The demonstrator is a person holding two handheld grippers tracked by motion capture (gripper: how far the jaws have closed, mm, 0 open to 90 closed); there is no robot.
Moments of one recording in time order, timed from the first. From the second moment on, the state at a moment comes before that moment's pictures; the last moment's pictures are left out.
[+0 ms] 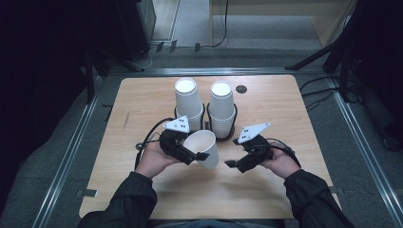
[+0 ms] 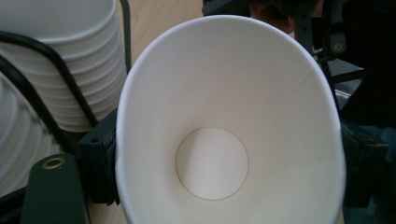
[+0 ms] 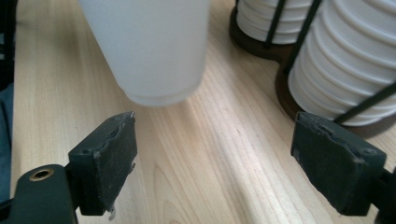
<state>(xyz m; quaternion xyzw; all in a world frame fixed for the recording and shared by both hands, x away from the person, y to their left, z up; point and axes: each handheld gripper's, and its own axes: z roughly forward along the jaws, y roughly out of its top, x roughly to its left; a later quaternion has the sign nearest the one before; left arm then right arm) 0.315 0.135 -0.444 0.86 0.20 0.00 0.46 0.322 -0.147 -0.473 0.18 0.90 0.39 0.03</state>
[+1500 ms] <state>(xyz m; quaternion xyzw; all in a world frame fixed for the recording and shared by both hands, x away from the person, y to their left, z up) 0.322 0.213 -0.450 0.86 0.28 0.03 0.44 0.336 -0.163 -0.469 0.19 0.89 0.41 0.06</state>
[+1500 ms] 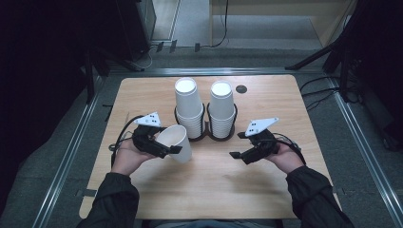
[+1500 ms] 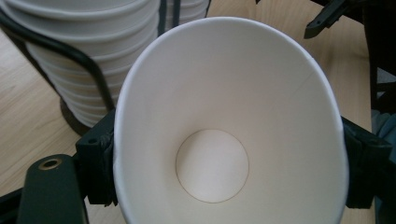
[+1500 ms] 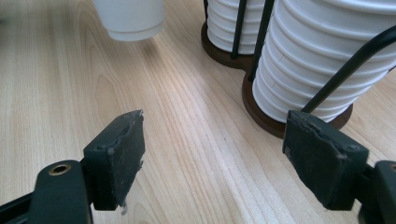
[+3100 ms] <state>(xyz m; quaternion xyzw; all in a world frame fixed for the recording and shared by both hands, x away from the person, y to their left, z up) 0.374 0.307 -0.458 0.82 0.42 0.10 0.38 0.331 -0.180 -0.482 0.22 0.89 0.39 0.05</state>
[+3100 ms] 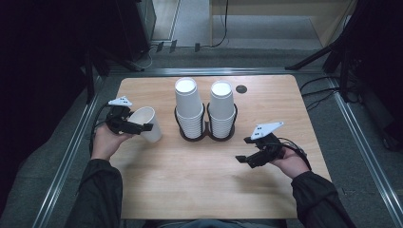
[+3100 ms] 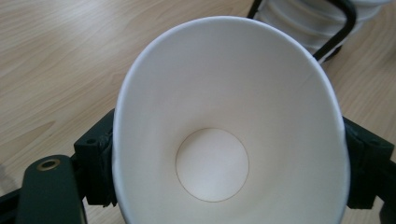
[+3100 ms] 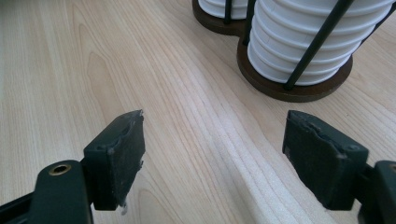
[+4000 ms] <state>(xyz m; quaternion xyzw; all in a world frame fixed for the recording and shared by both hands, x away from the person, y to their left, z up) 0.383 0.315 -0.472 0.82 0.45 0.16 0.32 0.332 -0.181 -0.481 0.22 0.89 0.39 0.06</state>
